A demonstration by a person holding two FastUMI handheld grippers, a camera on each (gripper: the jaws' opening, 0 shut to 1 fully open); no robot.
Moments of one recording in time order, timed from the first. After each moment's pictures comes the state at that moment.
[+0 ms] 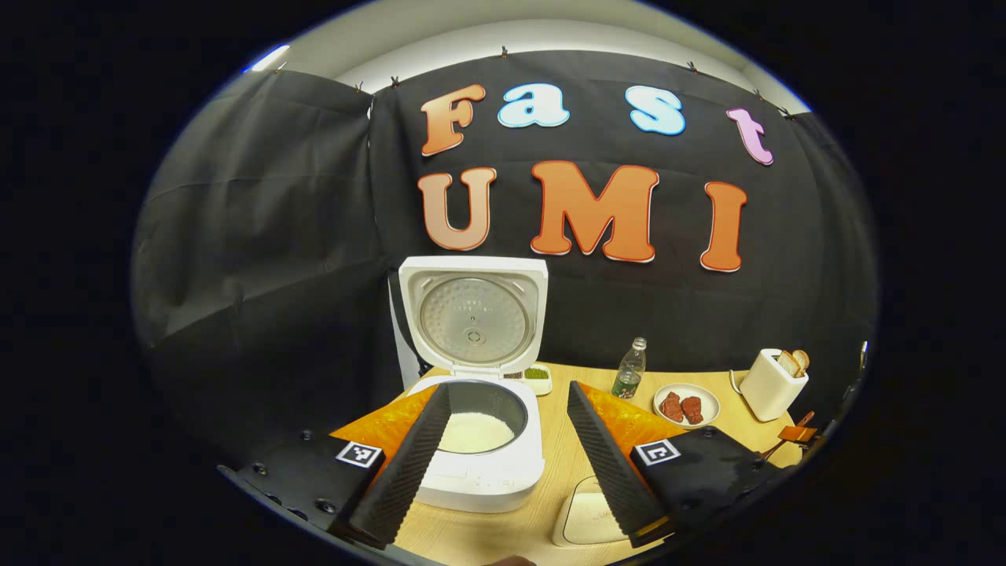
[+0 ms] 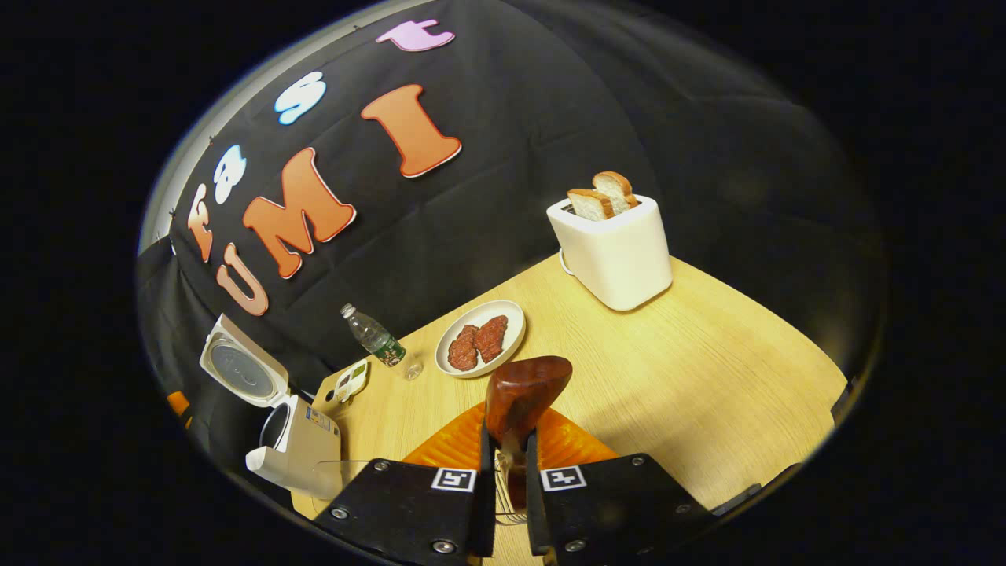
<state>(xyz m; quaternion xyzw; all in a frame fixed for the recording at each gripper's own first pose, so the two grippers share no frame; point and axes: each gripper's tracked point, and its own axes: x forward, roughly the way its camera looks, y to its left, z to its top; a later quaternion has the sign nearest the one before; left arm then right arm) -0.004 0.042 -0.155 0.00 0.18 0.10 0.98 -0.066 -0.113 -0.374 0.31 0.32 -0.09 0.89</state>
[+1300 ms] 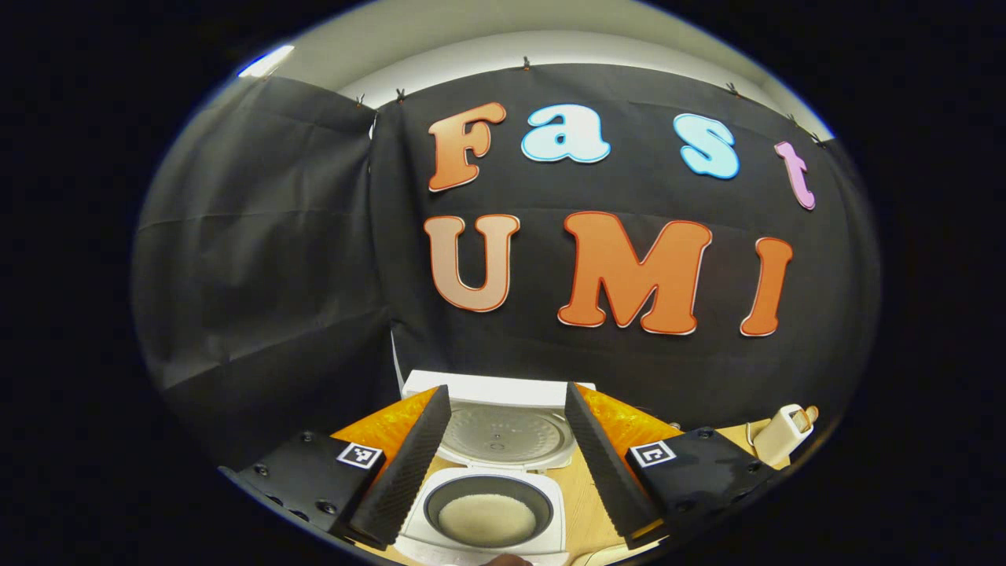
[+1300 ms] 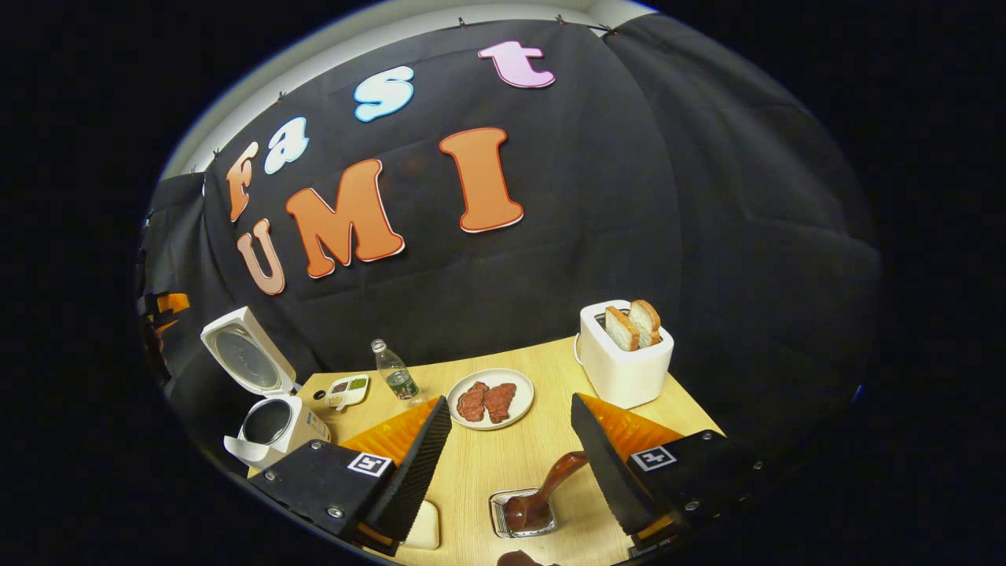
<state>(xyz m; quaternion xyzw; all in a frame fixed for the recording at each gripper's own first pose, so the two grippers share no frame) 0.162 0.127 -0.043 -0.01 0.13 0.12 0.98 -0.032 -0.126 -0.203 0.15 0.24 -0.08 0.96</state>
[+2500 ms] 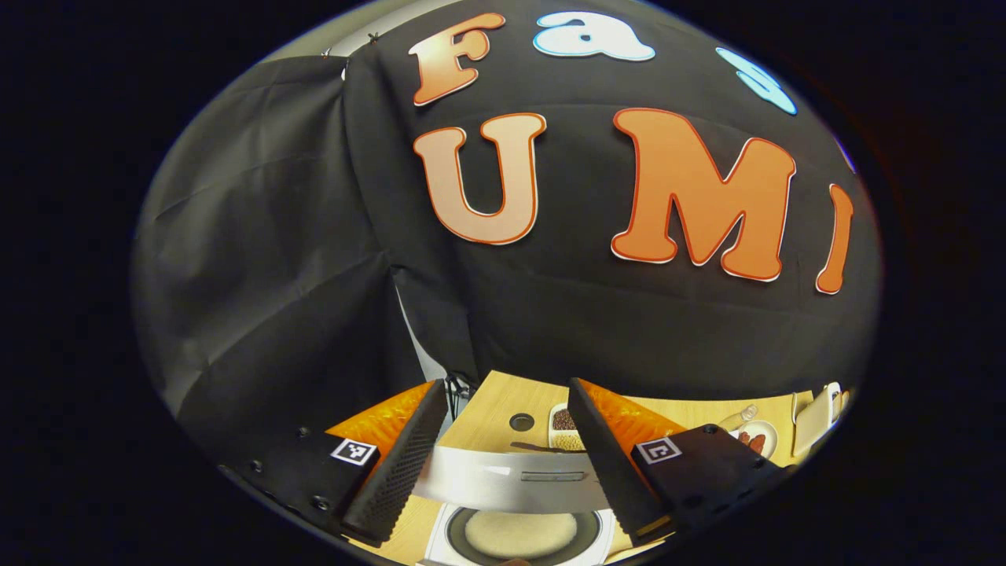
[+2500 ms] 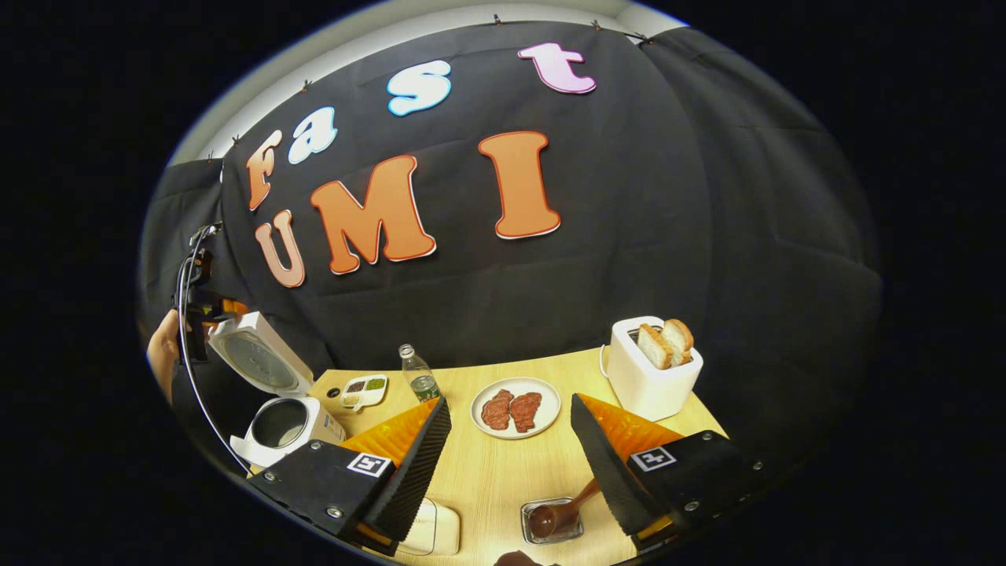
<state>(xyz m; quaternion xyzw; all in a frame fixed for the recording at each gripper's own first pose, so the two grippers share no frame) 0.260 0.184 -0.128 0.03 0.27 0.15 0.95 -0.006 -0.079 -0.198 0.13 0.25 -0.04 0.96</state>
